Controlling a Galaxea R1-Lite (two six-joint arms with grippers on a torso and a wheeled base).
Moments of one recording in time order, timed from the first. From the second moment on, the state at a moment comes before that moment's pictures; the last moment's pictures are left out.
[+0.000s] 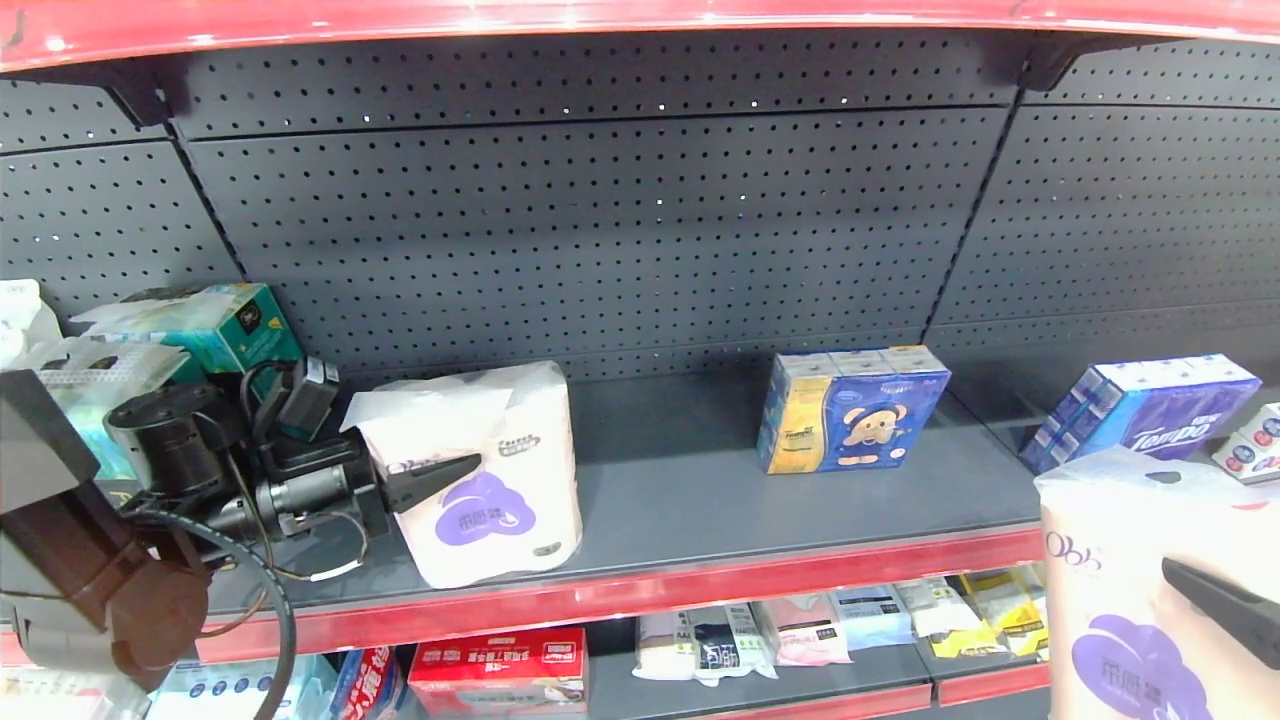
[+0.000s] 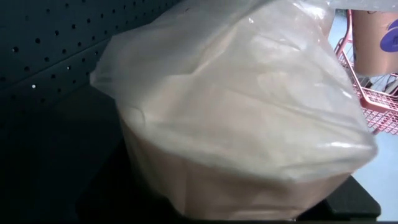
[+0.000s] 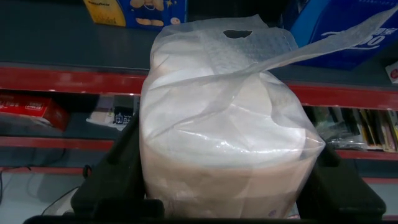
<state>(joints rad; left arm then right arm) 0.00 2.02 -0.43 -1.51 -0.99 0.03 0.00 0.84 -0.34 -0.13 0.04 -0.17</state>
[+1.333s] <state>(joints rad) 0.00 2.09 -0.44 -1.57 -0.98 0.02 0.00 0.83 -0.34 -0.13 0.03 -0.17</state>
